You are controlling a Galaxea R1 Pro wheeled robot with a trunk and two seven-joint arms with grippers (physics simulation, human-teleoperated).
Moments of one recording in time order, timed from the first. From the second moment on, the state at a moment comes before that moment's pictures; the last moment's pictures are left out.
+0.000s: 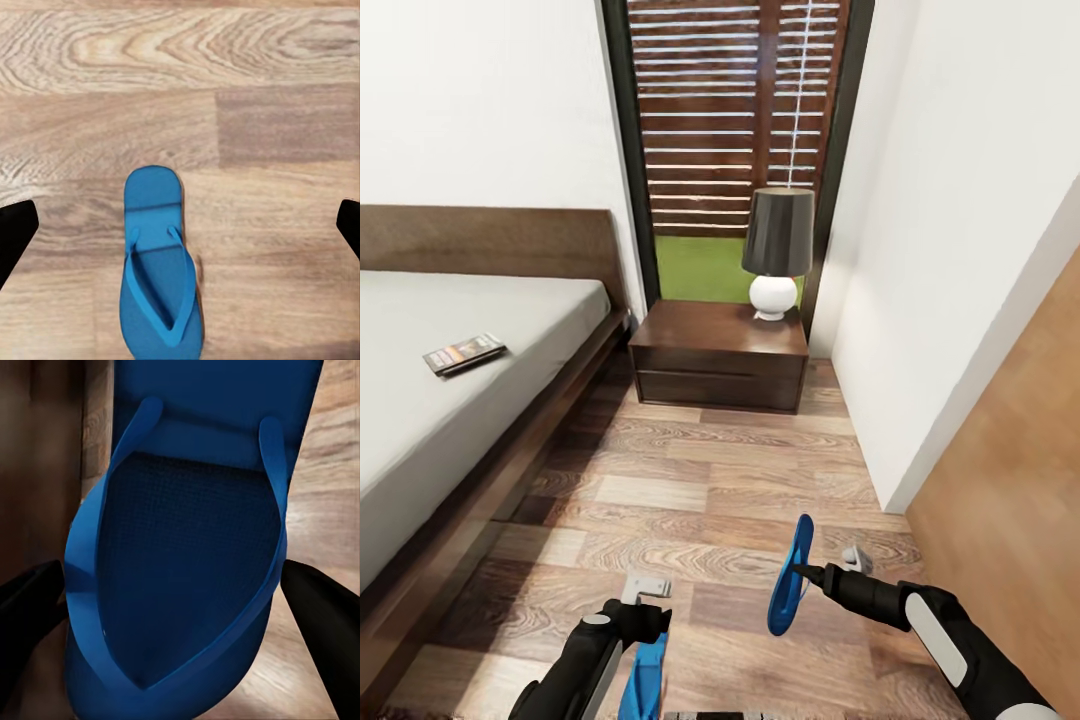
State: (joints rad) left arm -0.32 -0.10 -0.10 -0.92 -0.07 0.48 -0.04; right arm -0.44 -0.21 0.11 -0.80 -0.66 0.64 0.59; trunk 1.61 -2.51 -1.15
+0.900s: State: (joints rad) left arm -0.32 -0.10 -0.10 -0.92 -0.07 0.48 -0.04; right arm -0.44 -0.21 0.11 -0.85 -0.66 0.64 0.59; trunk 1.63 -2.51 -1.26
